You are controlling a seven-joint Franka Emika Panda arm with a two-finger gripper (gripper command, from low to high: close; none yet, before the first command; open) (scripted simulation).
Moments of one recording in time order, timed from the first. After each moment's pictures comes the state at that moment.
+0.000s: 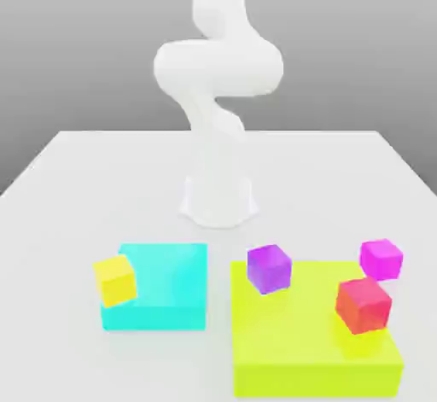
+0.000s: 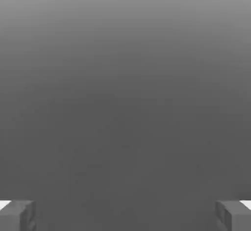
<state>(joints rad) 0.02 -0.72 0.07 -2.35 0.01 2.35 0.86</state>
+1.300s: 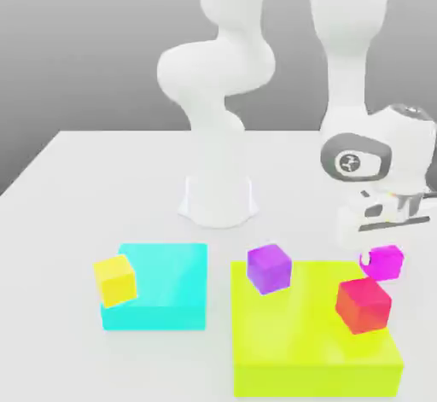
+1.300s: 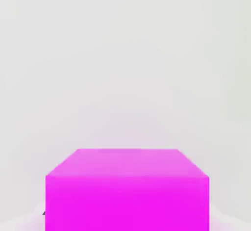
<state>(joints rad) 0.54 0.26 0.31 -2.75 -0.47 2.98 1.86</state>
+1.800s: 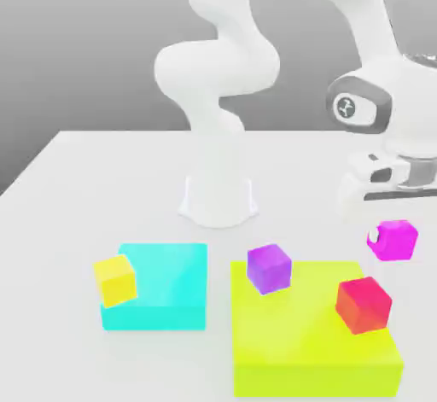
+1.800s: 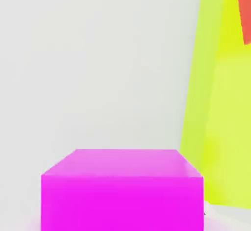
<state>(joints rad) 0.28 -0.04 0.42 -2.67 0.01 2.63 1.41</state>
